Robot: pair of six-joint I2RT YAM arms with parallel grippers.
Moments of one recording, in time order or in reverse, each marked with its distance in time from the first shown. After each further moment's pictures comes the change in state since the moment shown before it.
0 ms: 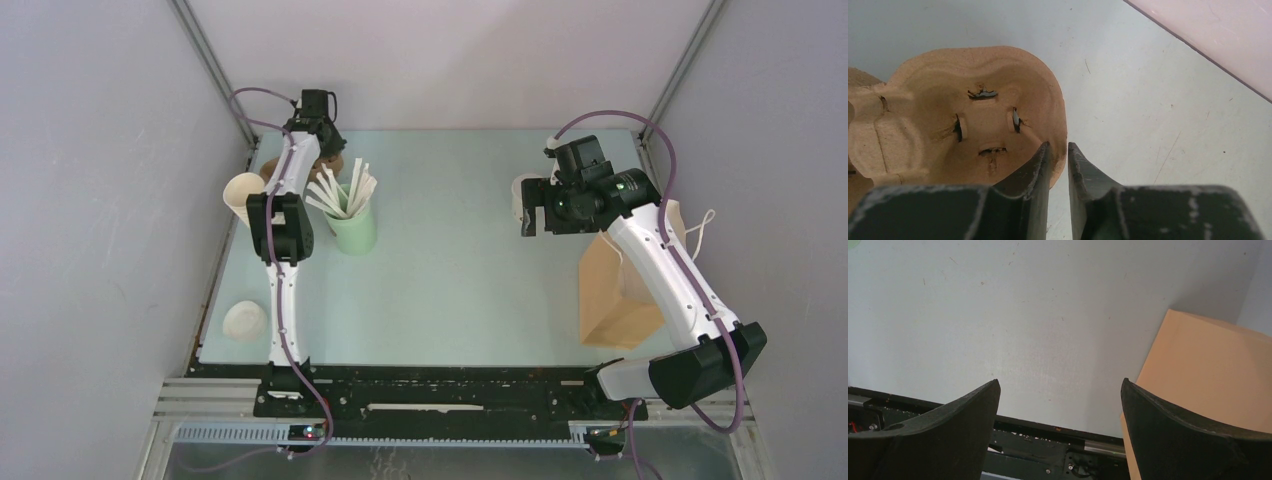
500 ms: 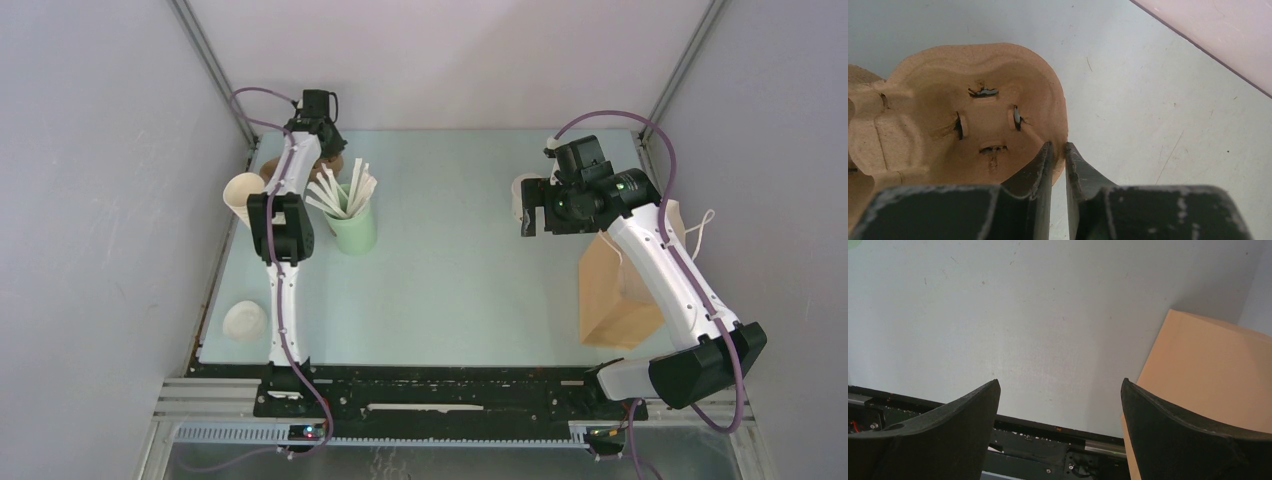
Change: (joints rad) left arm -0.003 0.000 -0.002 -0.007 -0.008 0.004; right arm 0.000 0.000 0.000 0.000 -0.006 0.000
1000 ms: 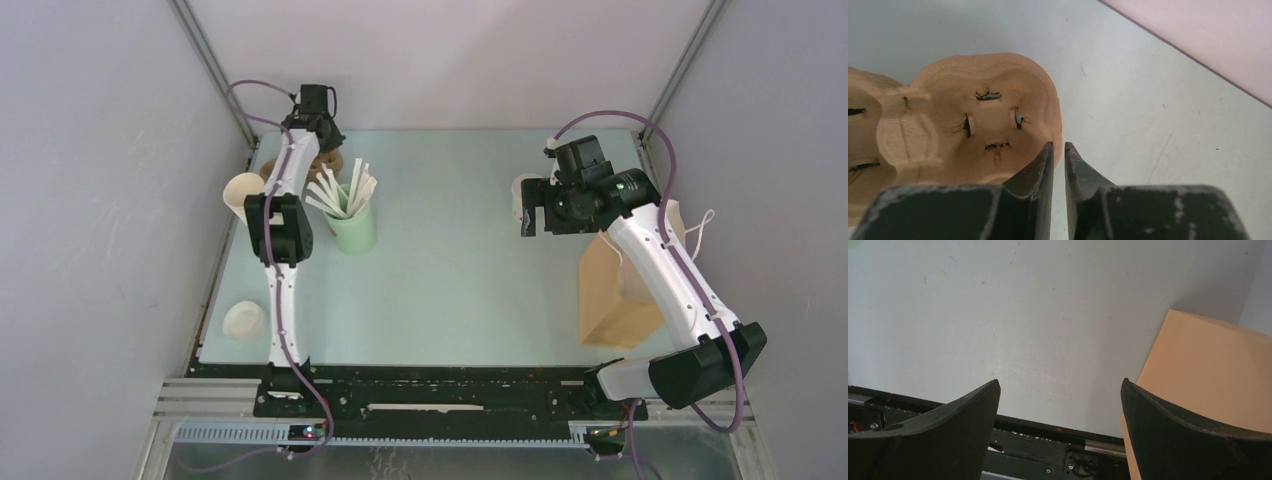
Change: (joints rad) left arm -0.003 -0.026 0.000 0.000 -0.020 0.024; right arm 0.000 0.000 0.000 0.000 0.000 0.000
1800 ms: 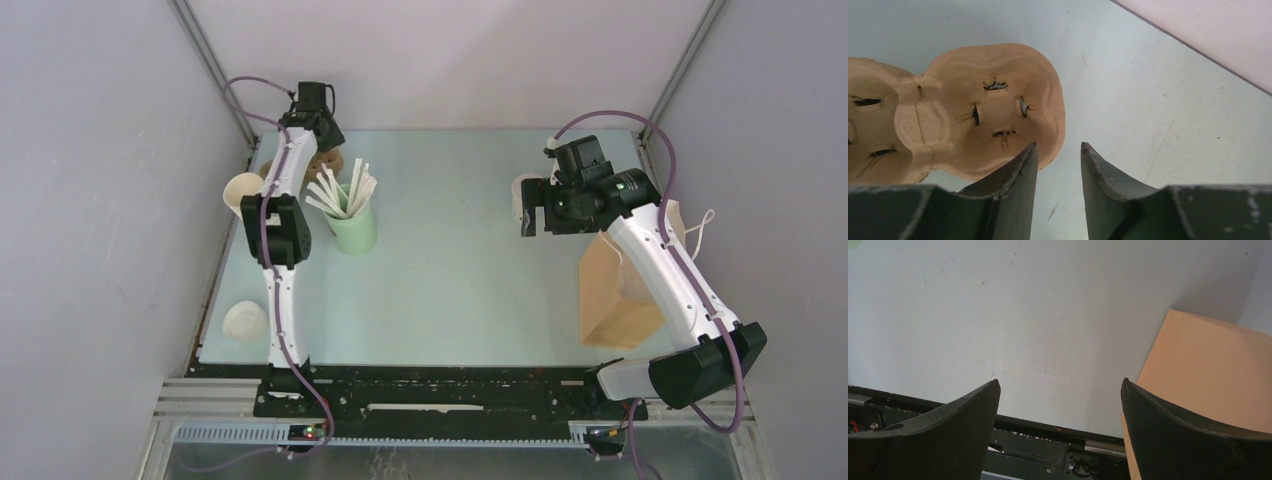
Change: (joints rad) left arm -0.003 -0.060 -0.027 -0.023 0.001 0.021; right arm 0.000 0.000 0.000 0.000 0.000 0.000
